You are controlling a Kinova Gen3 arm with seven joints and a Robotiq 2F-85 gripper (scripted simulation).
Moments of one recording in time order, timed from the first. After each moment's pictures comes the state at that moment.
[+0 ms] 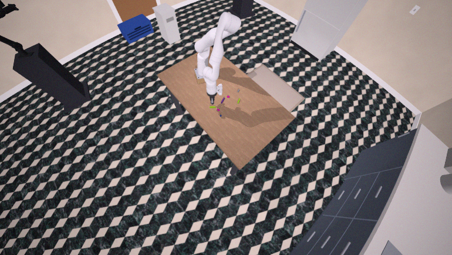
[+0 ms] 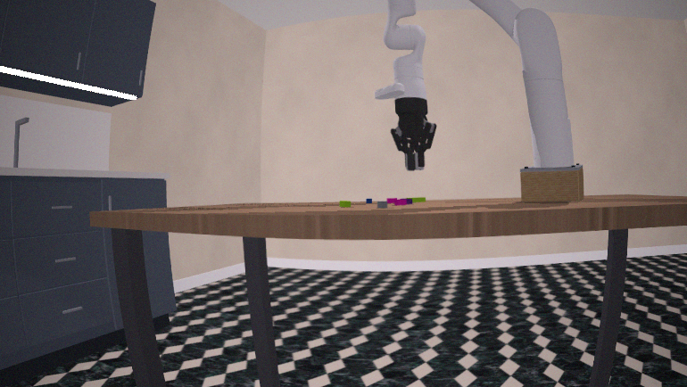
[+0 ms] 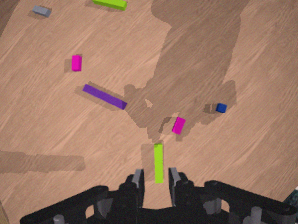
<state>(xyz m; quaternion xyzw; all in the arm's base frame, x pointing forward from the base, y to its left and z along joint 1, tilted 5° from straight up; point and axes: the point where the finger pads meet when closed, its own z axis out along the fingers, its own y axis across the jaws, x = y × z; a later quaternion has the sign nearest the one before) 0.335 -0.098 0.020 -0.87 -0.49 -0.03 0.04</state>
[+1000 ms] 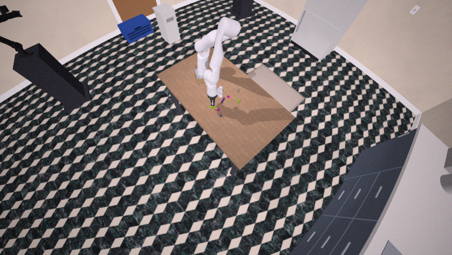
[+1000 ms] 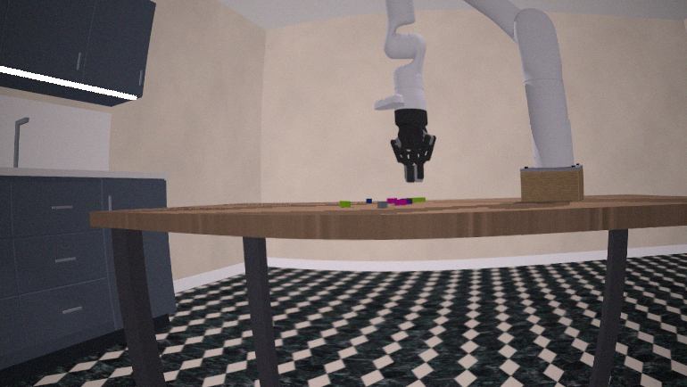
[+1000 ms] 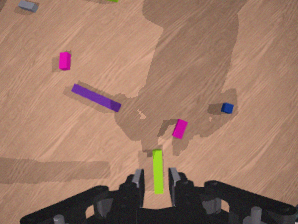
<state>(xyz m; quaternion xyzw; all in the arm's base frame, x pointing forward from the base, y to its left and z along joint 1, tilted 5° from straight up) 0.338 -0.094 -0.006 -0.87 -0.49 -0.03 0.04</state>
